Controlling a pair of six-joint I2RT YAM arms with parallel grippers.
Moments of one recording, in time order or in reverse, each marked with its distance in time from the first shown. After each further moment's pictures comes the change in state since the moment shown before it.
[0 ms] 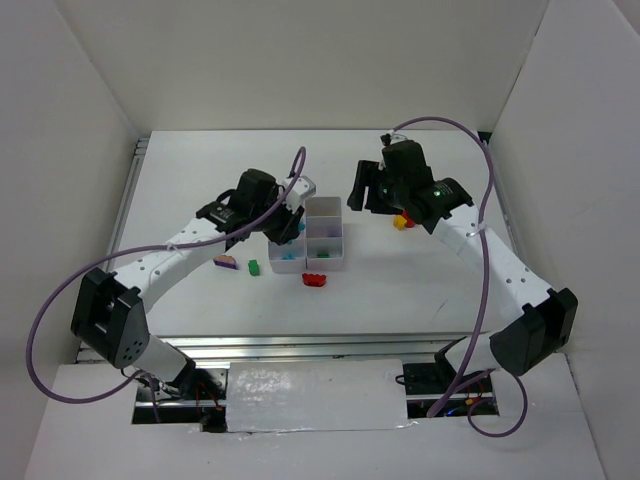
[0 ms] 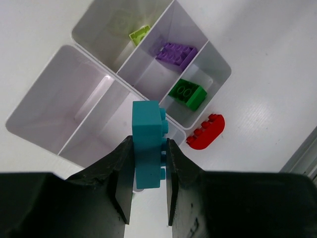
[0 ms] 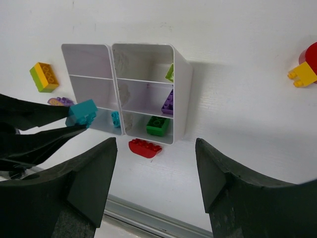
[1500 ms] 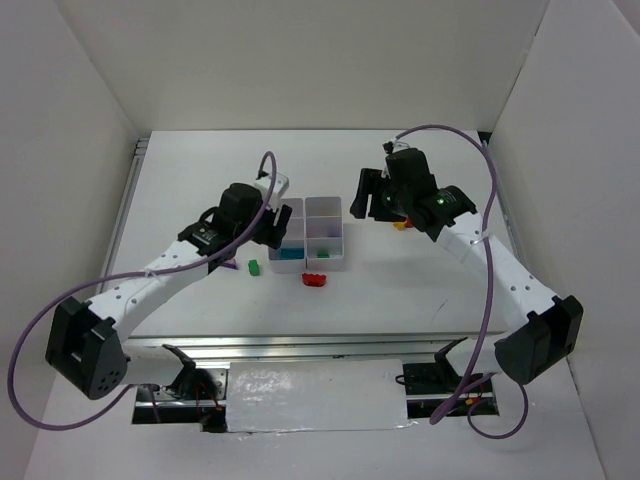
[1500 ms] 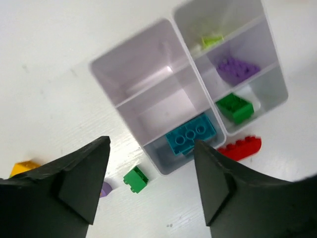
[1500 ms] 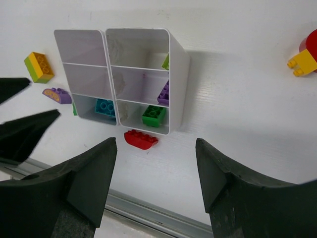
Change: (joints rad) left arm -0.012 -0.161 -0.198 0.132 -0.312 -0.174; right arm -0.007 -0.054 -0.067 0.005 -0.017 -0.011
